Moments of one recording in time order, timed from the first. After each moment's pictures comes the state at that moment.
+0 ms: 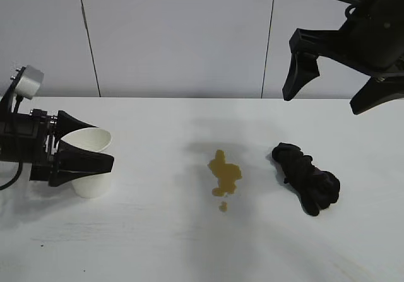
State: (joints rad) left arm 0.05 2.15 -0.94 -1.71 1.14 2.59; right arm 0.20 1.61 -1.08 0.18 0.59 0.04
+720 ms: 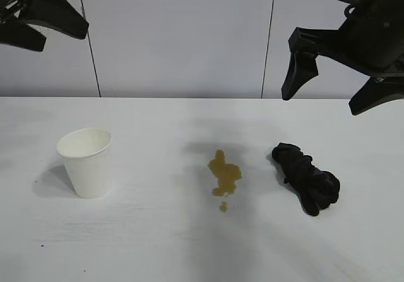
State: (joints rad) left arm -0.07 1.59 -1.11 -0.88 0.70 0.90; right arm 0.20 1.61 -1.08 0.20 0.59 0.04
